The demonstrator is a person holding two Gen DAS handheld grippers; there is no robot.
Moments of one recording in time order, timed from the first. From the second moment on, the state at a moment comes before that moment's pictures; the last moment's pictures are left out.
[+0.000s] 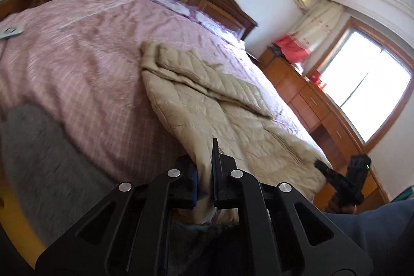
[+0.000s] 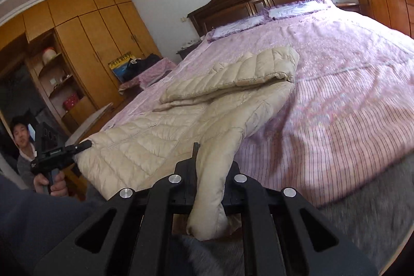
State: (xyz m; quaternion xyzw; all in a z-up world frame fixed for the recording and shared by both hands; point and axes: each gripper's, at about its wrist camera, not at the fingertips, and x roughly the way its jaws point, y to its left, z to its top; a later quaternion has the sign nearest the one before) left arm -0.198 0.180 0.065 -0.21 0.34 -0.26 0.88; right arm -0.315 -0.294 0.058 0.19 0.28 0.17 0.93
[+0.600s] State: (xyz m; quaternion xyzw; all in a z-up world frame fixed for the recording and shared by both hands) left arm -0.202 0.177 0.061 -0.22 0.27 -0.27 0.90; right arm -0.301 -0.289 0.087 0.18 0.20 0.18 0.95
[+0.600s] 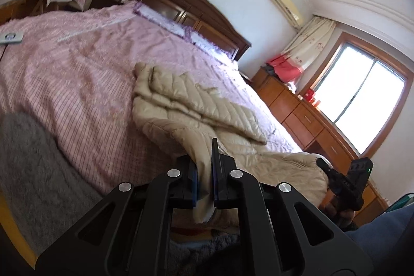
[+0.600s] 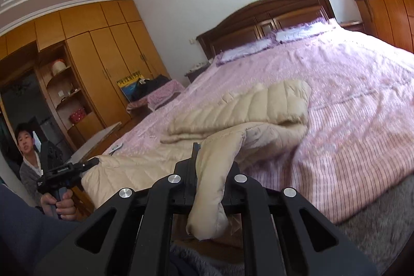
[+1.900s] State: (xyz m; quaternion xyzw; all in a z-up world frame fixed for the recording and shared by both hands) left arm 0.063 0.105 0.094 -0.10 0.30 -0.14 0.94; right arm -0.062 -0.312 0.087 0.07 0.24 0.07 0.97
